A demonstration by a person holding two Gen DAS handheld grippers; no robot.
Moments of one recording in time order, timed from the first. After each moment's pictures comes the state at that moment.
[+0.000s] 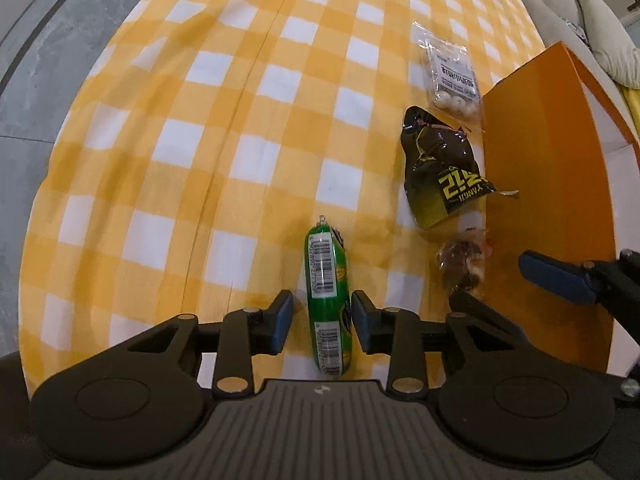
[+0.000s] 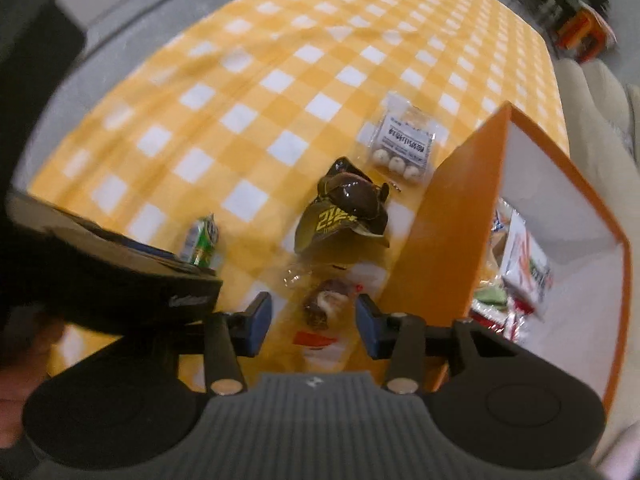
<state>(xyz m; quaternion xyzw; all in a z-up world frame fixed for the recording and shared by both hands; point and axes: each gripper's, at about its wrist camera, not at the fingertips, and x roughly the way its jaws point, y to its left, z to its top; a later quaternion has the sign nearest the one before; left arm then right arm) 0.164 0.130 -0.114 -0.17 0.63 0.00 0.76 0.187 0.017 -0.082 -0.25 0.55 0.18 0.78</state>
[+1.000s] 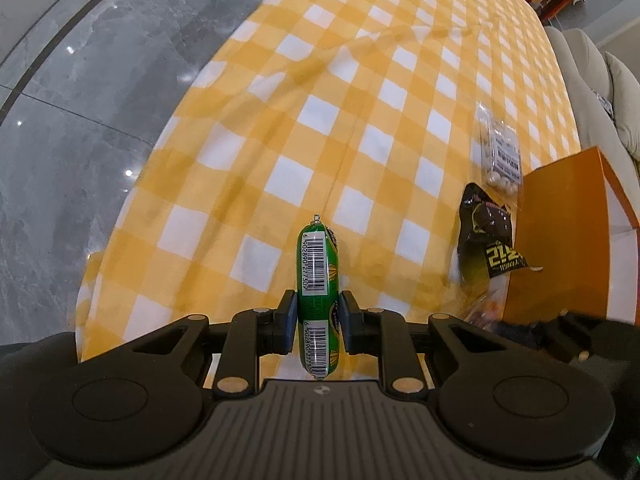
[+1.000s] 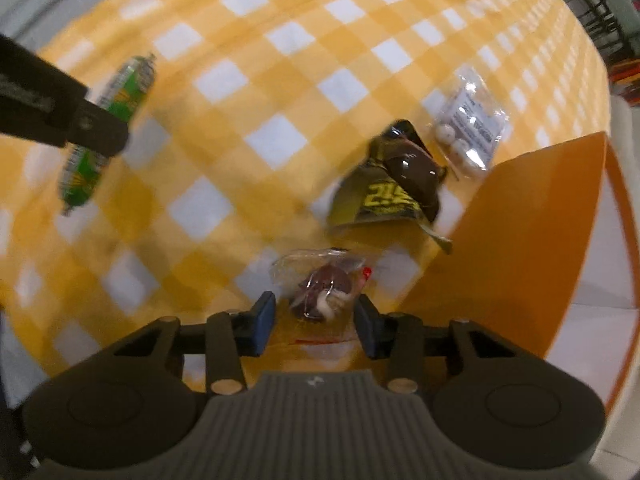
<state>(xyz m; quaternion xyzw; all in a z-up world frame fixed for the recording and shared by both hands) 0.145 0.194 -0.090 -0.24 0.59 0.07 0.77 0.192 0.041 -0.116 -0.34 0.59 0.23 0.70</state>
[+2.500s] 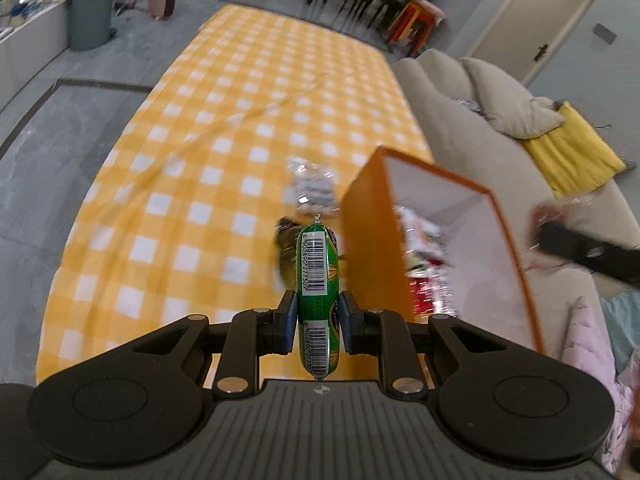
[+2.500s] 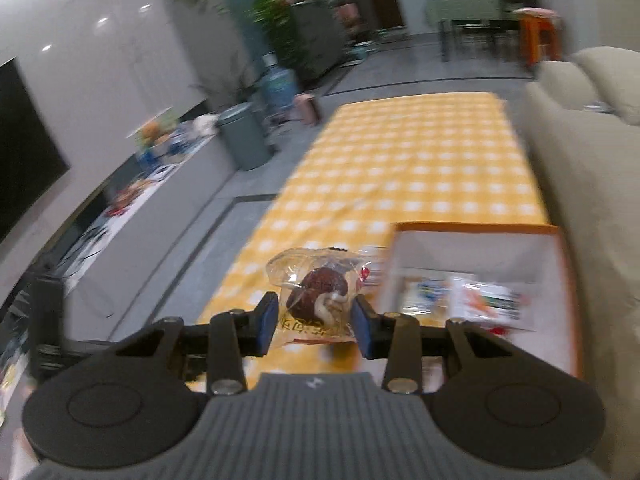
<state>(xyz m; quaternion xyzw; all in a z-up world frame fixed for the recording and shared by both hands) 0.092 0.082 0.014 -0.16 0.45 -0.06 0.87 0.136 -0.167 0.072 0.08 0.38 0.25 0.89</state>
